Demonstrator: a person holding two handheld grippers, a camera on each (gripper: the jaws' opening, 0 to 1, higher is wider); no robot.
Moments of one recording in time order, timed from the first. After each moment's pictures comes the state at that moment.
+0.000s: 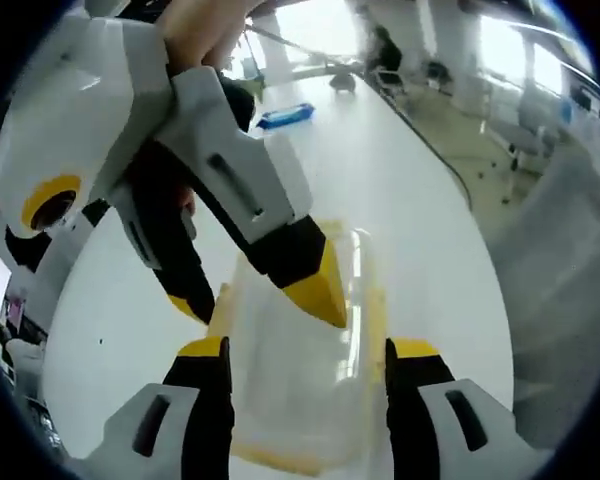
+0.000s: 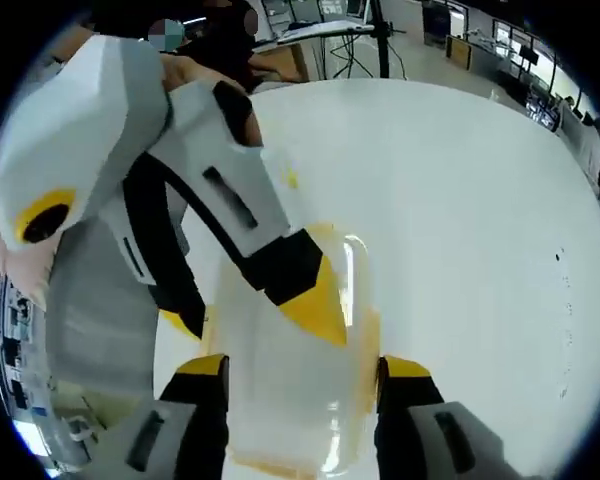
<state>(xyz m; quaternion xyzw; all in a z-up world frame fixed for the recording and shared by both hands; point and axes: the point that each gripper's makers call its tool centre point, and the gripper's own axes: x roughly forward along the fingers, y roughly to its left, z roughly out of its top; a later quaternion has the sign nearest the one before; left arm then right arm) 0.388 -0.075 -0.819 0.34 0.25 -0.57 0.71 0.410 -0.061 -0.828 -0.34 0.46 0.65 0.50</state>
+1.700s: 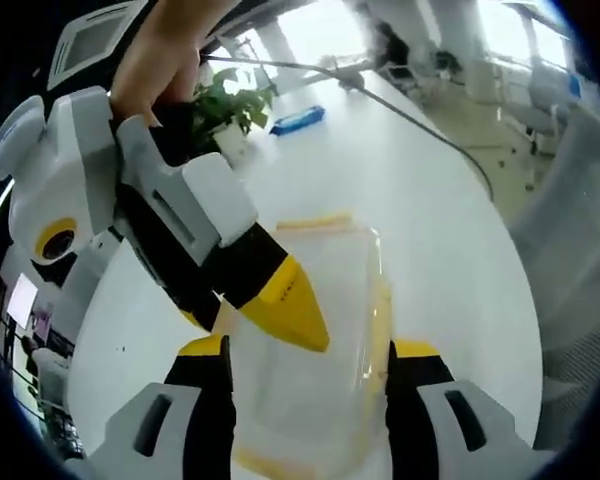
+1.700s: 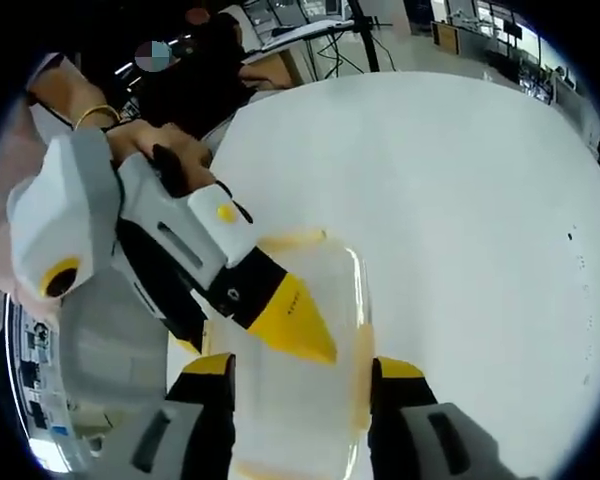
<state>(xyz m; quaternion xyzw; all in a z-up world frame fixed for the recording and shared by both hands) 0.388 -0.078 -0.826 0.37 0.19 -0.53 0.74 0.406 -0.056 -0.829 -0.29 0.48 0.65 0.51</state>
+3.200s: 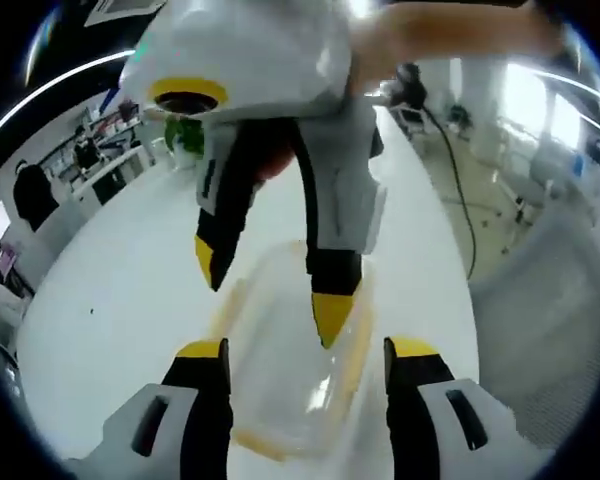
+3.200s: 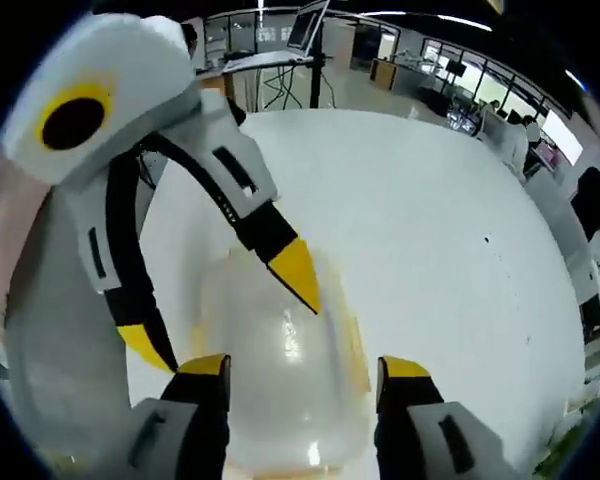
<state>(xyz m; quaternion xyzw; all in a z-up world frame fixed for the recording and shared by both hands) 0.379 -0.063 -0.794 0.23 0.26 -0.55 0.76 0.405 -0.066 -0.813 -0.30 0.39 0.52 0.69</state>
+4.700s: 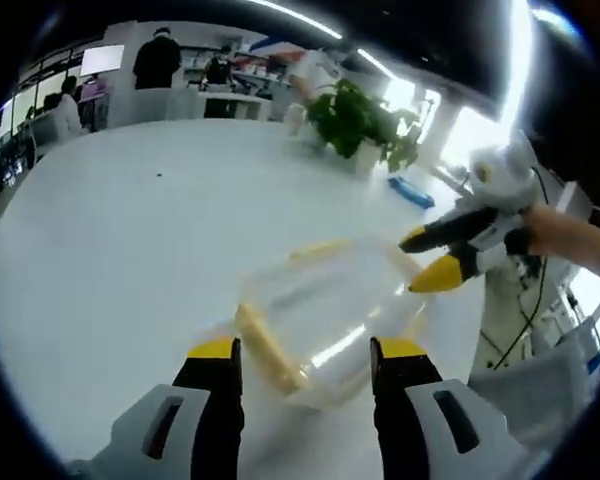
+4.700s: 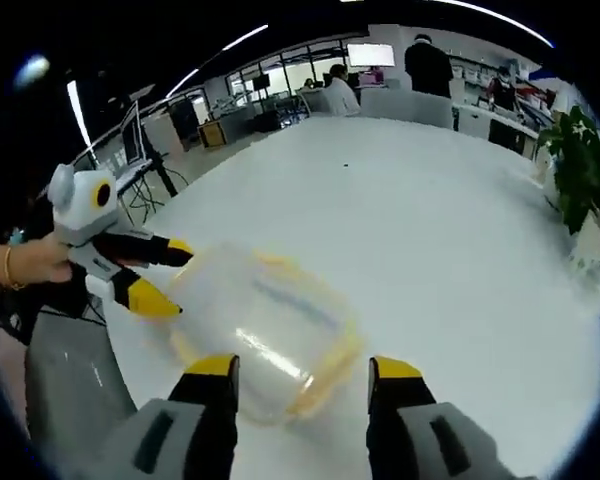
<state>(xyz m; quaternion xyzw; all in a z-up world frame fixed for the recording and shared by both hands) 0.395 -0.006 -0.818 -0.04 0.36 -0.37 0.85 0.386 -0.140 -0.820 0.03 0.42 0.27 0.86</state>
